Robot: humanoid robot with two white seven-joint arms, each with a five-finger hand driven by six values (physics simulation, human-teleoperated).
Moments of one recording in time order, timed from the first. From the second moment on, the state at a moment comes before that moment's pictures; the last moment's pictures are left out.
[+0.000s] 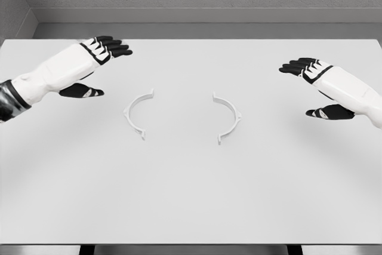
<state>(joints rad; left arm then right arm) -0.45 0.78 -0.48 -1.51 -0.43 -0.61 -0.08 -0.14 -0.74 0.06 -1.63 0.31 -0.61 0.37</state>
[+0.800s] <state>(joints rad) -0.48 0.70 -0.59 -1.26 -0.44 -0.61 -0.08 -0.34 -0.36 0.17 -1.30 0.61 -0.61 0.37</state>
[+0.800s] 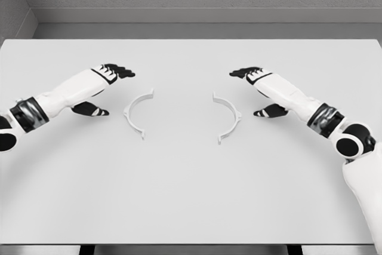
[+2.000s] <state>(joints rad) -0.52 0.58 -0.60 -1.13 -0.44 -0.61 -0.08 -0.35 -0.30 0.21 -1.28 0.64 -0.61 0.38</state>
